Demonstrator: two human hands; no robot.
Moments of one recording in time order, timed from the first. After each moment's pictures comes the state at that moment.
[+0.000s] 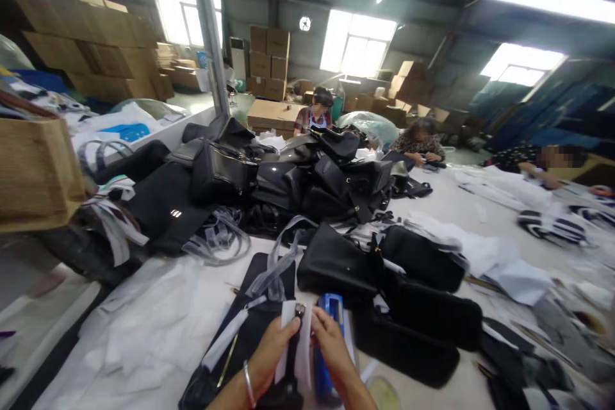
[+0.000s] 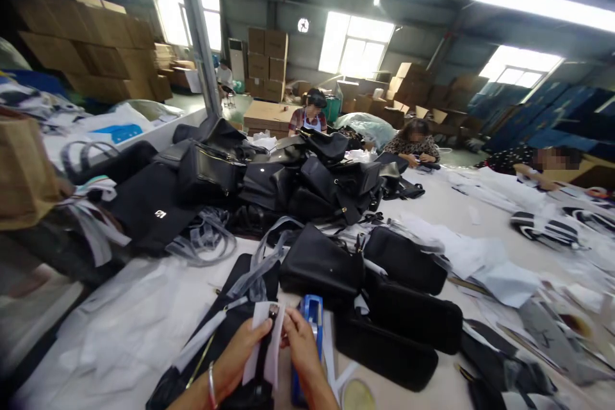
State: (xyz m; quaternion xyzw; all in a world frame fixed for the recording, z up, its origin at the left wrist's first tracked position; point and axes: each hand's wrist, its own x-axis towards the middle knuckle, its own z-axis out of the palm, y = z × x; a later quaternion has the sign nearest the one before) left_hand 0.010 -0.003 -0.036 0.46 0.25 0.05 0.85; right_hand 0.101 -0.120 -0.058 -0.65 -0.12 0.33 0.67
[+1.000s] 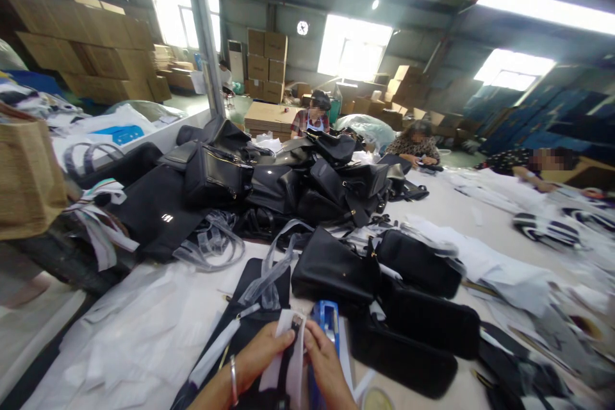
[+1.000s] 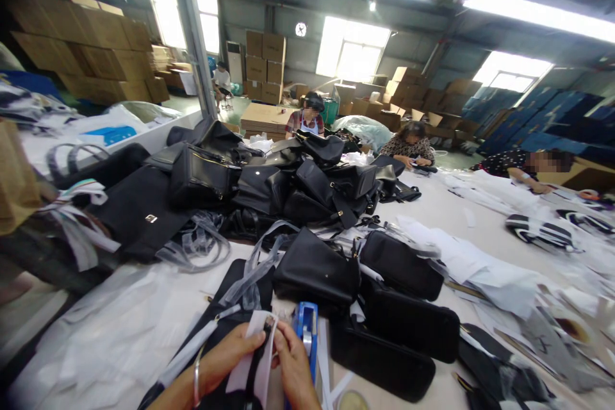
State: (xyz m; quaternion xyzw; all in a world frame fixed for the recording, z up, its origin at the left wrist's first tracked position) left_hand 0.020 0.018 -0.030 0.54 0.15 -0.06 0.83; right_hand 0.093 -0.127 -0.049 -0.67 -0.14 0.33 0.65
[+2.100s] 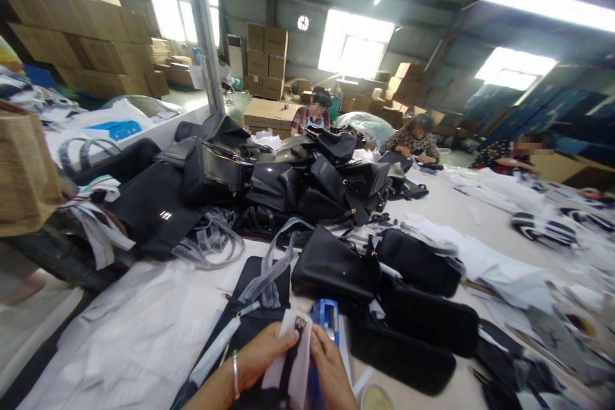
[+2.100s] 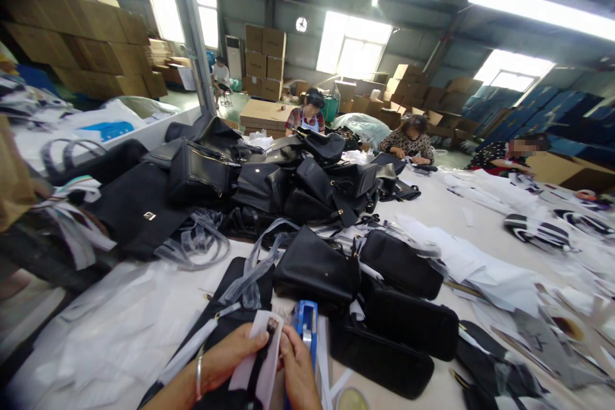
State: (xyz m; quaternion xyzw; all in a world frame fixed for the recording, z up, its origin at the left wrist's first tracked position) left_hand 0.021 0.014 -0.026 0.47 0.12 -0.11 0.87; right_hand 0.091 -0.139 -0.052 -0.68 -0.14 0.31 0.65
